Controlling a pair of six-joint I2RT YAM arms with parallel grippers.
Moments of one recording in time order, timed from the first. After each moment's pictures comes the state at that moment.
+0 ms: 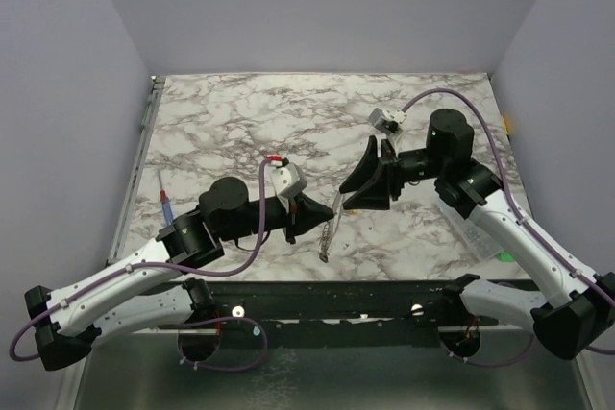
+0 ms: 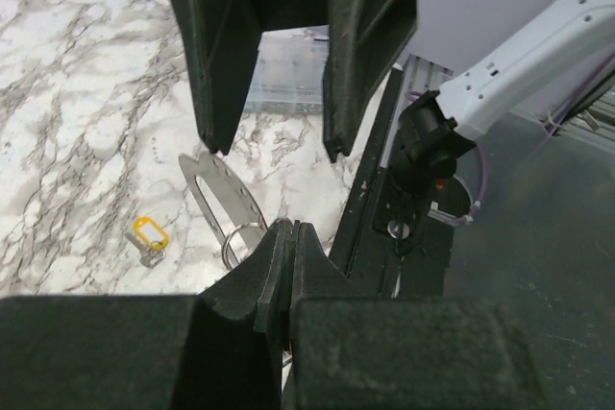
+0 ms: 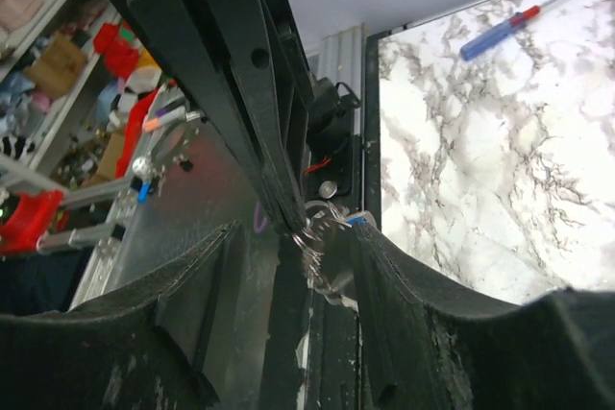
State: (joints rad) left arm -1.02 0.81 0.82 -0.09 0.24 -0.19; right arm 0.53 1.08 1.02 -0.10 -1.14 0.29
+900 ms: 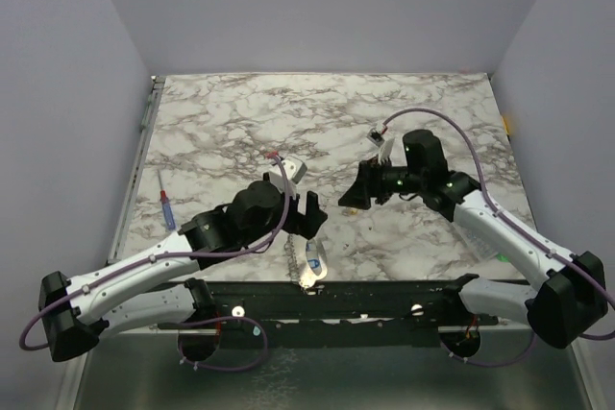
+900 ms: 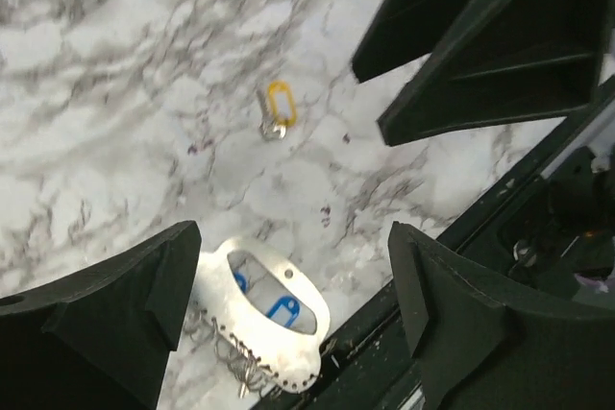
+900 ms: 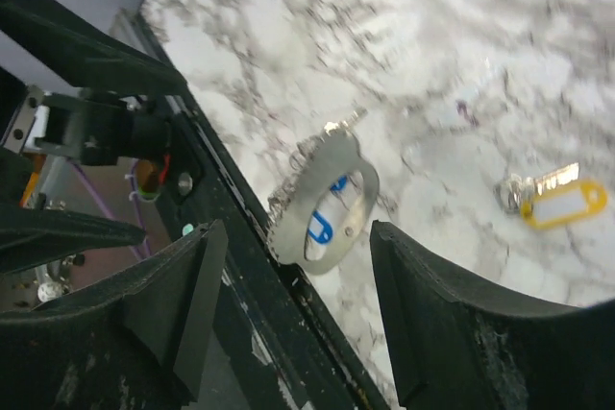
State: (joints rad) left arm -1.03 0.88 0.81 -0.26 -0.17 -0.37; right arm 0.53 1.17 0.92 -0.27 -0.68 0.31
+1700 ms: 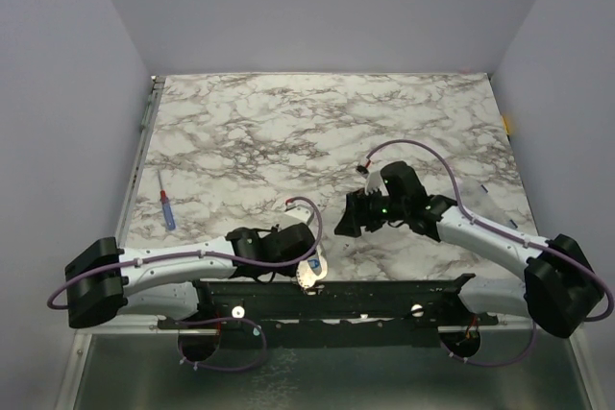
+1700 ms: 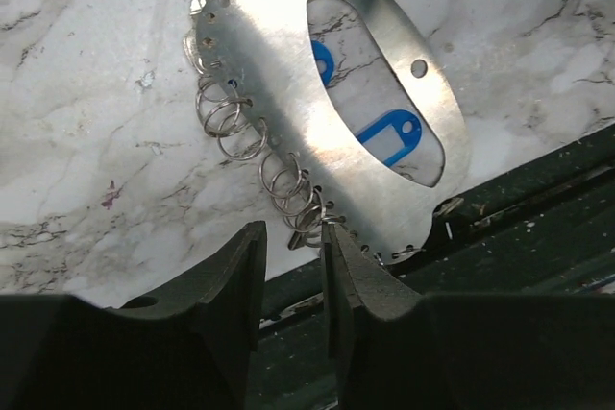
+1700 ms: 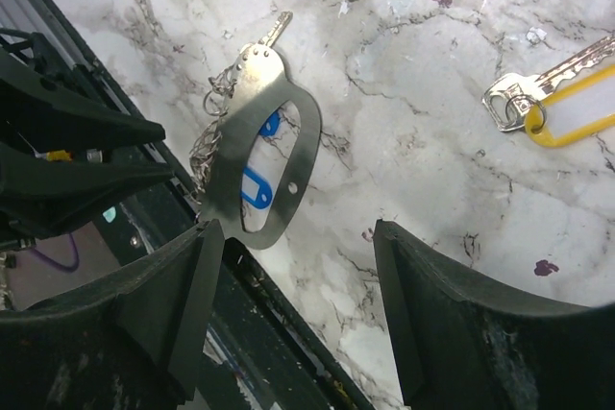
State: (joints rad) left arm -1.21 1.13 0.64 -0.57 -0.31 -0.72; right arm 0.66 1.22 0.63 -0.14 -0.45 0.40
